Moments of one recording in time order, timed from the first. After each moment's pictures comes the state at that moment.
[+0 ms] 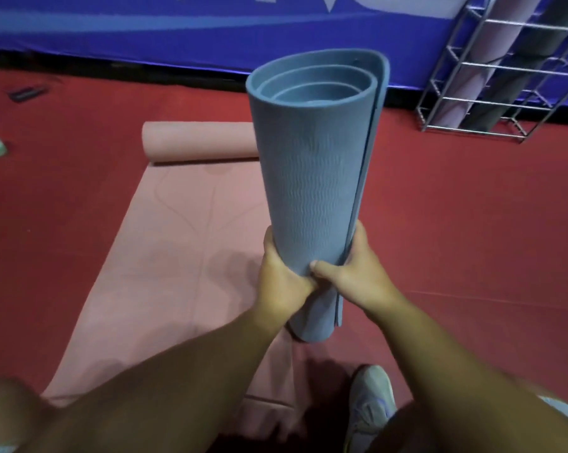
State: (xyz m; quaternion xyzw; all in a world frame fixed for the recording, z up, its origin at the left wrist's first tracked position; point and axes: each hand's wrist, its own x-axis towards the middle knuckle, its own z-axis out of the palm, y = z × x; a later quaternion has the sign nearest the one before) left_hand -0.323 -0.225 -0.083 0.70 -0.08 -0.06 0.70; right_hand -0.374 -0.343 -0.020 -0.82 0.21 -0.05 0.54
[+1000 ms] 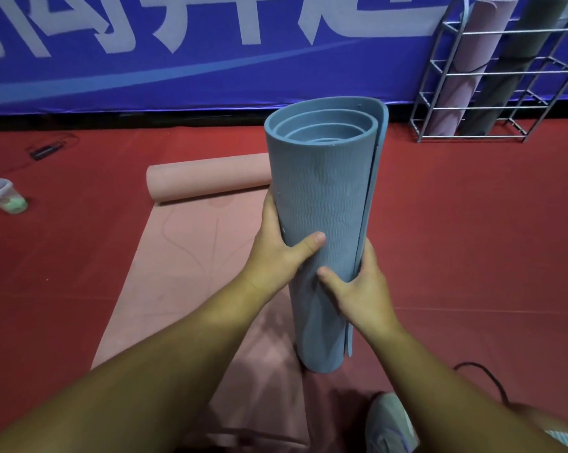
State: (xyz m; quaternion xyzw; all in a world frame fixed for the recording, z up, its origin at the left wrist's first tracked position) left_hand -0.274 -0.238 0.026 0.71 -0.24 -0.11 0.65; right_hand -0.367 -0.368 -0.025 -0.78 0.23 -0.19 0.55
